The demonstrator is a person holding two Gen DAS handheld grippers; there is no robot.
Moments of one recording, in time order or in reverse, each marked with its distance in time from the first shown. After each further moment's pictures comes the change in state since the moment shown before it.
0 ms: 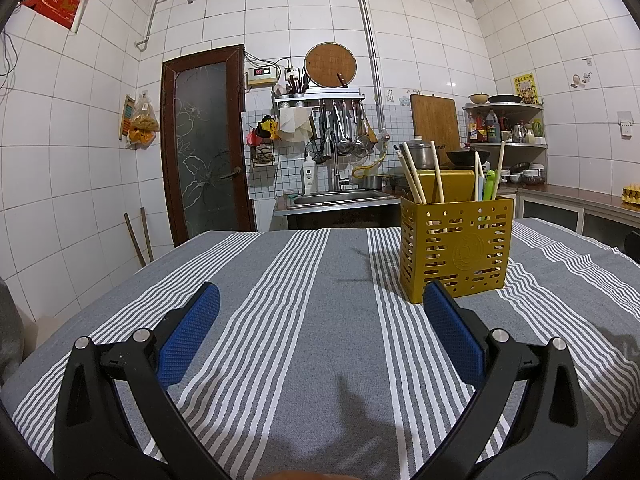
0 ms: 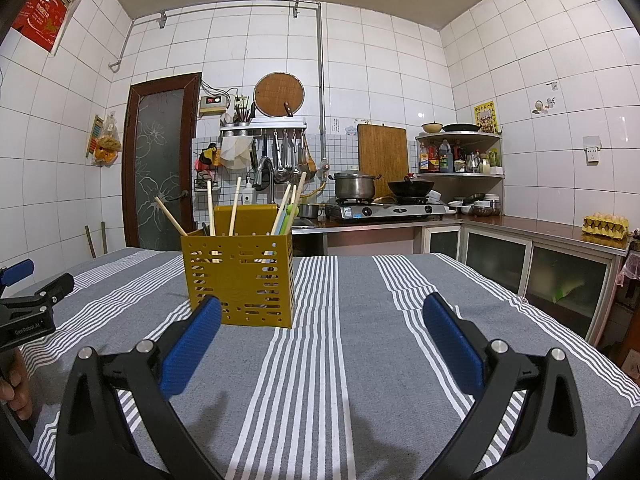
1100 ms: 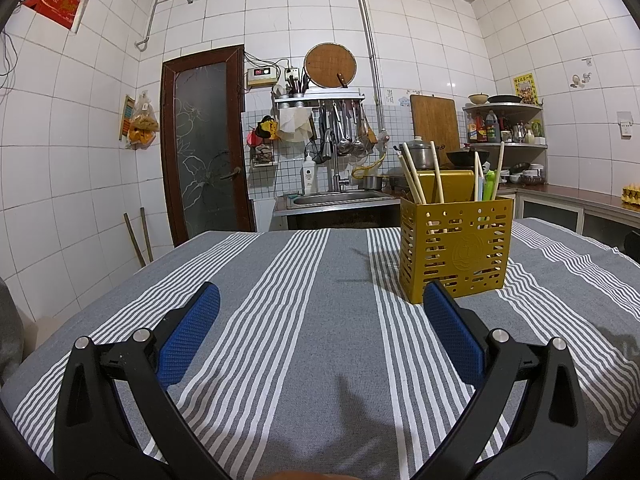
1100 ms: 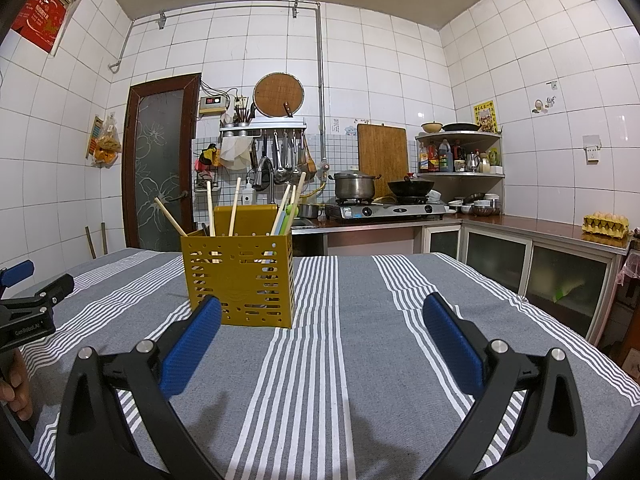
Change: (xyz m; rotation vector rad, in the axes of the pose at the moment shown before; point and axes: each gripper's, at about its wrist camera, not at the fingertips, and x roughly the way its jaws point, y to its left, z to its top) left arm -0.001 -0.001 0.000 0.000 0.001 0.000; right arm 0.000 0.000 0.000 0.000 0.001 0.000
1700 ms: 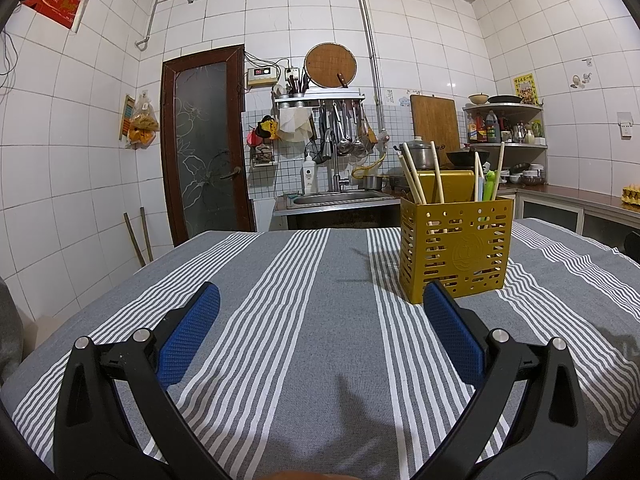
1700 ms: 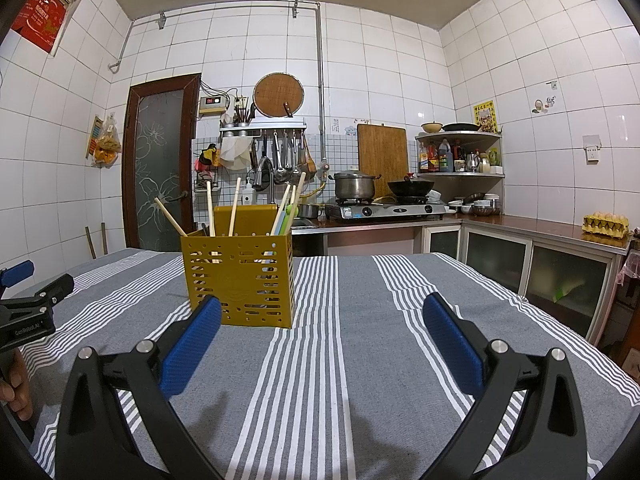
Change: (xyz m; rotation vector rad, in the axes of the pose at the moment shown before) left arm 0.000 0.001 0.000 -0.001 0.001 0.000; right arm 0.000 0.000 0.000 0.001 0.001 0.000
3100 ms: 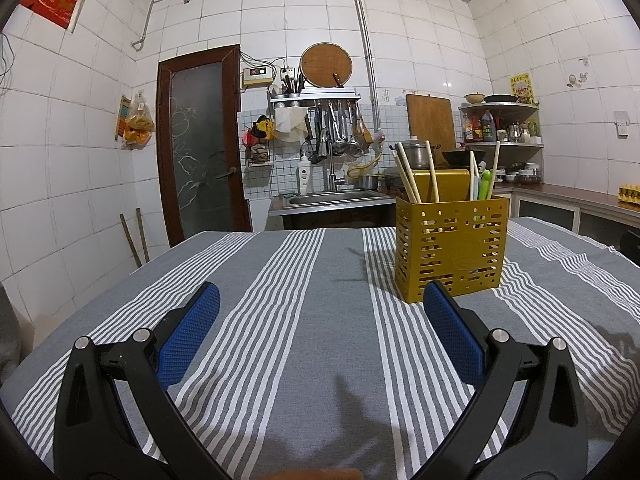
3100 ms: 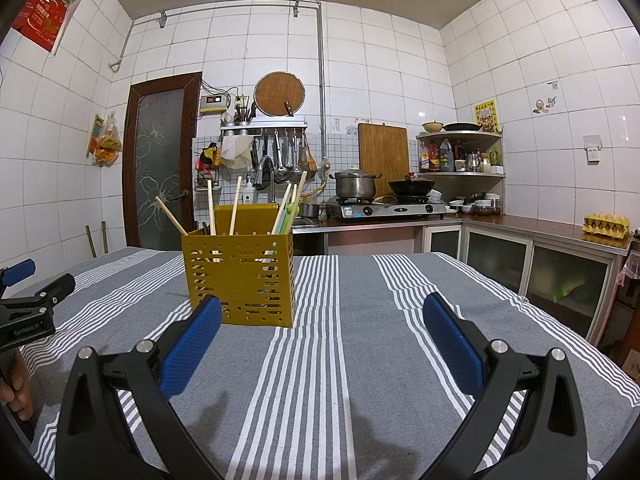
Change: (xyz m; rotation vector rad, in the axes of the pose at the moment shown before) left arm 0.001 -0.003 -0.001 0.003 0.001 -0.016; right arm 0.001 0.002 -0.003 -0.002 0.000 0.000
